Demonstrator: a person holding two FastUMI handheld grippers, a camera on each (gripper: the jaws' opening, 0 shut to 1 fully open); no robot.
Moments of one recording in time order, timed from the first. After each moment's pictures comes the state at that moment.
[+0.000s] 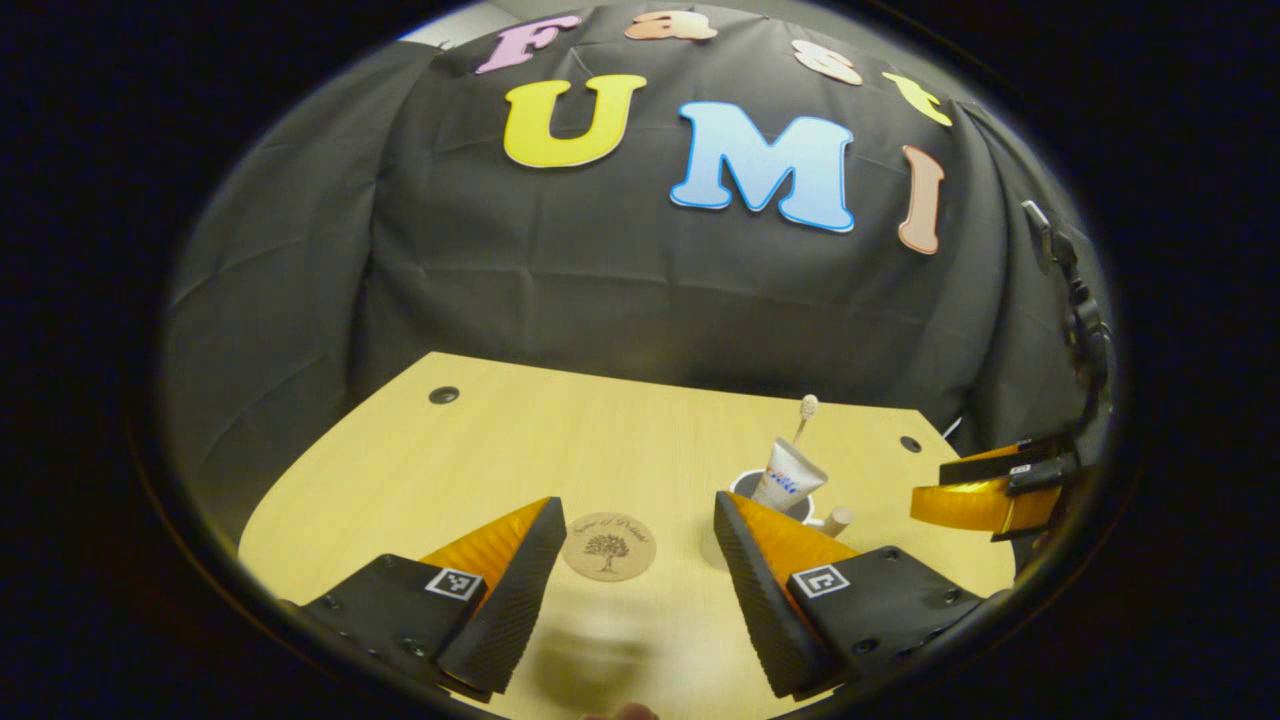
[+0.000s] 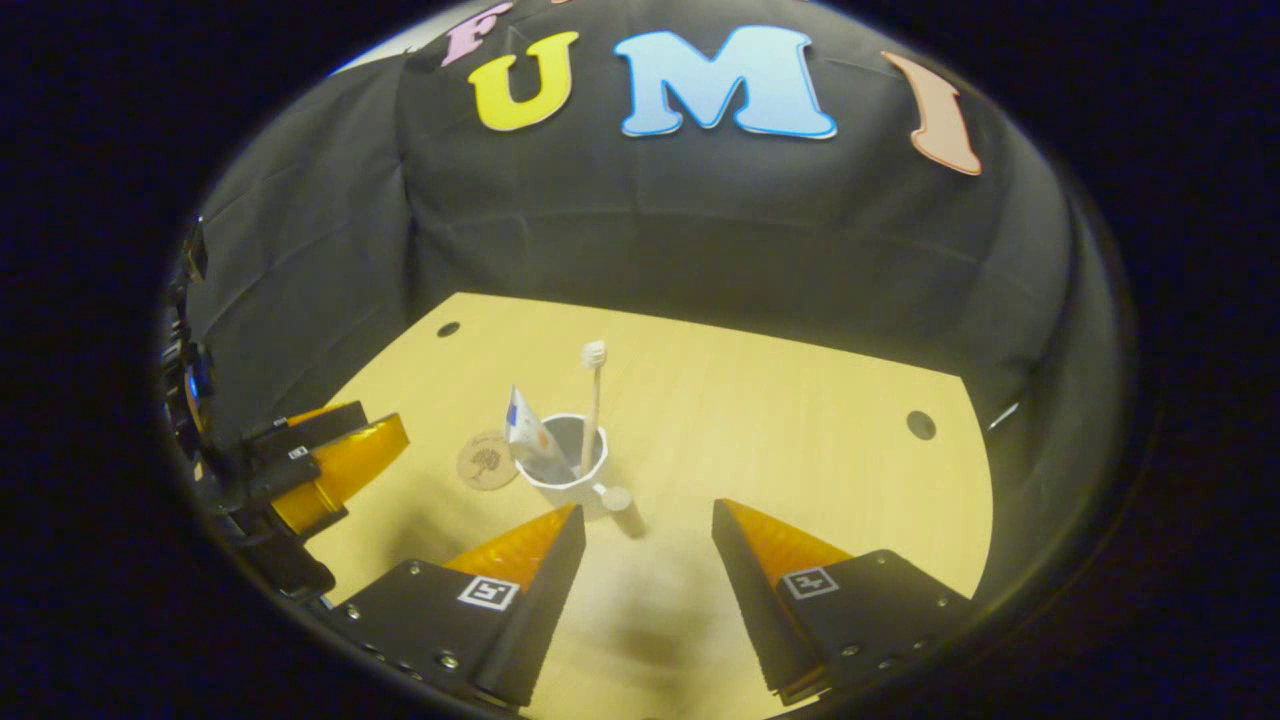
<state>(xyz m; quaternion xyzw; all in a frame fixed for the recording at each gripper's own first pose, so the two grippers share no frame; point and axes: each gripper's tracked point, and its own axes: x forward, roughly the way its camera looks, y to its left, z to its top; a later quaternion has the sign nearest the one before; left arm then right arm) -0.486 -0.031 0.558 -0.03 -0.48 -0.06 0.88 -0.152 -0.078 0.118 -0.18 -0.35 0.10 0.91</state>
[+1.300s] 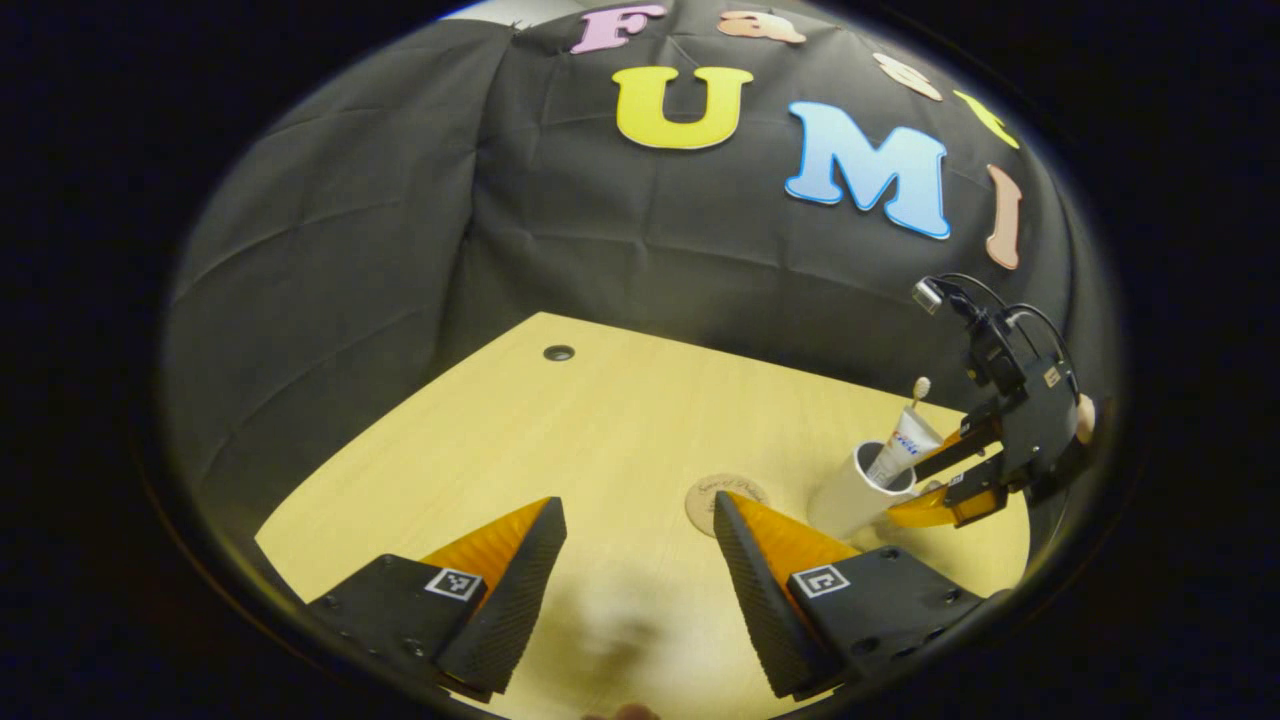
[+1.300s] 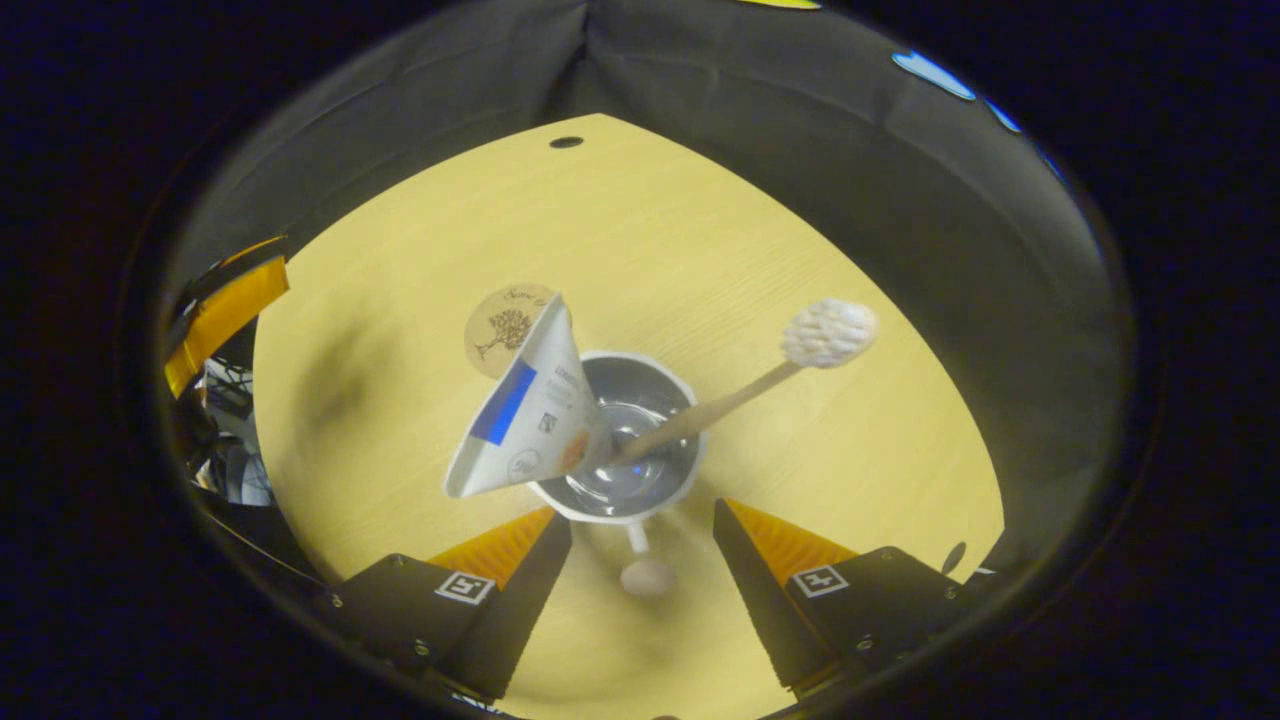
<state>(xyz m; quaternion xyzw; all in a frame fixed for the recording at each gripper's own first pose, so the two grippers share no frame) -0.468 0.073 0.509 -0.13 -0.44 0.01 0.89 -0.058 -0.035 0.163 -0.46 -0.14 0.06 0.88</state>
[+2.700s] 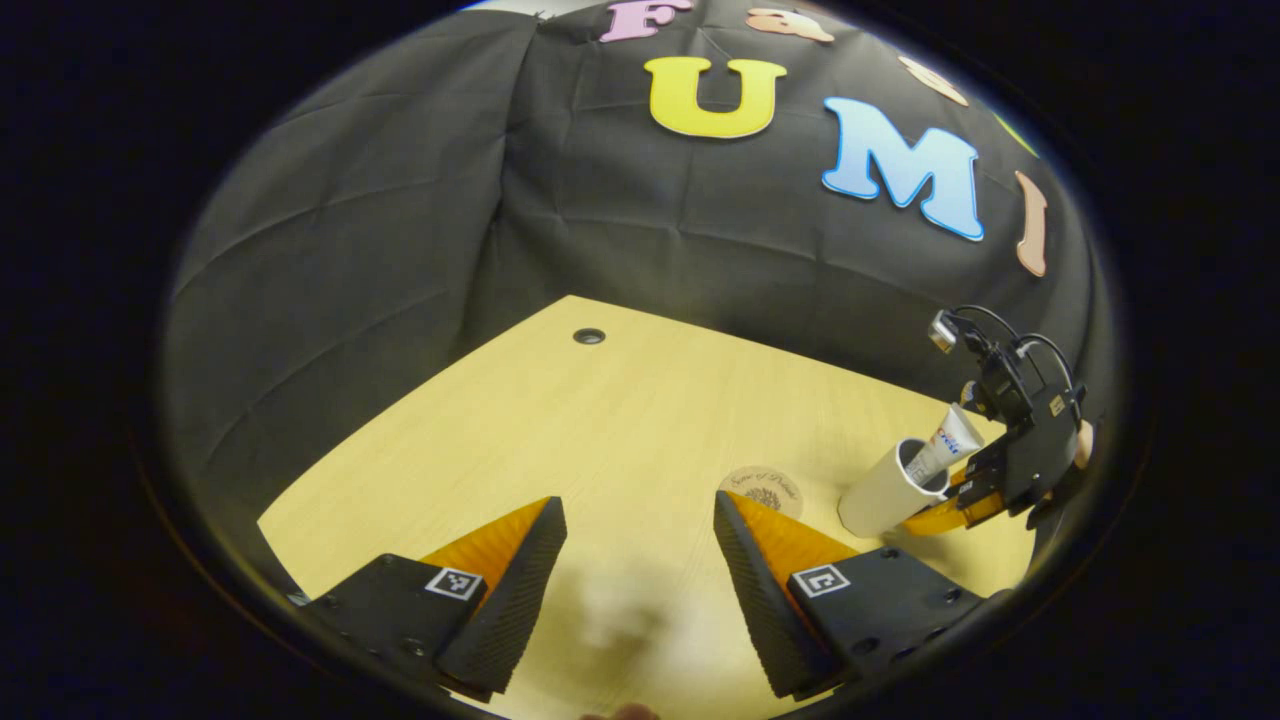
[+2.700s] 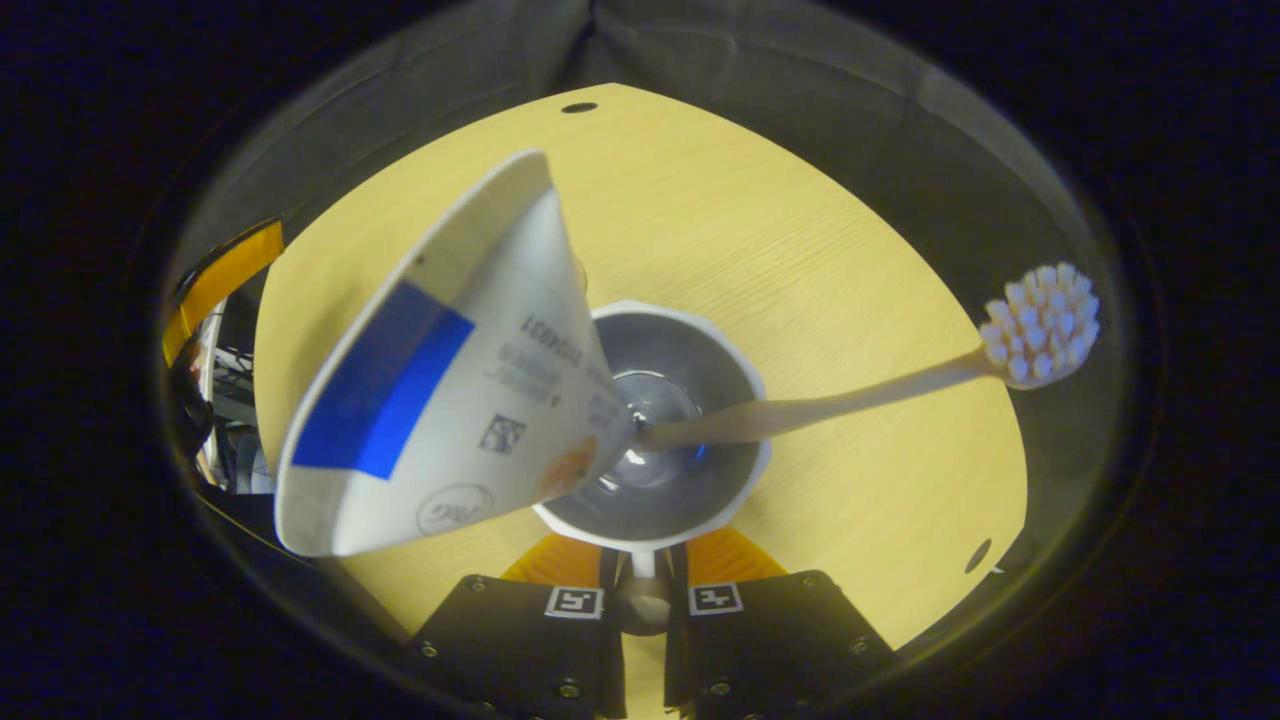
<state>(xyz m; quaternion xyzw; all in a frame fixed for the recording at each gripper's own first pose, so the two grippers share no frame) -0.452 0.087 0.510 -0.16 -0.43 0.03 0.89 -0.028 -0.033 0.151 -0.46 -0.10 0.07 0.88</state>
